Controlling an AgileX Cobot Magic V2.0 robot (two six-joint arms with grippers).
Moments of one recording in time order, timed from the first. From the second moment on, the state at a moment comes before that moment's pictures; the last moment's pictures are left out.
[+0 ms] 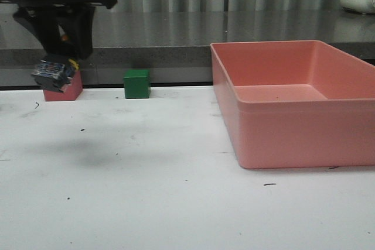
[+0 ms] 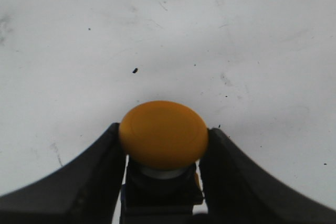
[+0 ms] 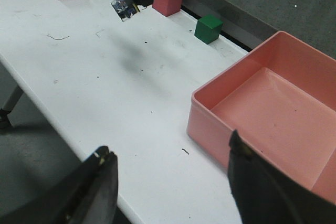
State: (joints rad) left arm -0.37 1.75 -1.51 0.06 1.01 -0.20; right arm 0.81 0.35 -0.75 -0.11 0.88 -0.03
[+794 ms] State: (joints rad) left arm -0.17 1.11 -0.56 0.14 0.00 -0.19; right arm 0.81 0.35 -0.75 -0.11 0.88 -0.03
